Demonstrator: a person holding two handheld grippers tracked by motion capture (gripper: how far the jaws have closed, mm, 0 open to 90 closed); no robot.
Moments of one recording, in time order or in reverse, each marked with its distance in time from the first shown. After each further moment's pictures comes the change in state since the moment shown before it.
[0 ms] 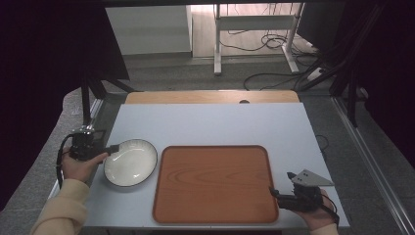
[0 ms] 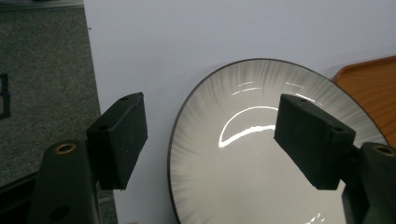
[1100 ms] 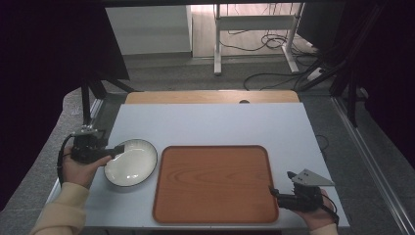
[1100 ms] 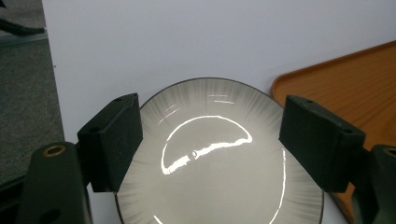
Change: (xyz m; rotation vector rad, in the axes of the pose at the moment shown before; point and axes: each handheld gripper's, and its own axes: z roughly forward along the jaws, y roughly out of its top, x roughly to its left) left arm -0.044 0.009 -0.029 -0.060 -0.045 0.089; right arm 0.001 0.002 -0.001 -0.012 -0.002 0.010
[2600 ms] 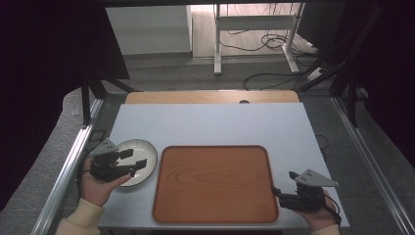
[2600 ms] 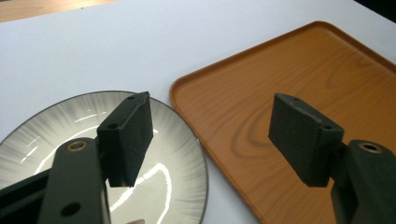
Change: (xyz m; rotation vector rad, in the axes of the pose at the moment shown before) left arm -0.081 -0.015 -0.005 -0.075 -0.147 0.144; right arm -0.002 0.000 -0.005 -0.018 0.000 0.024
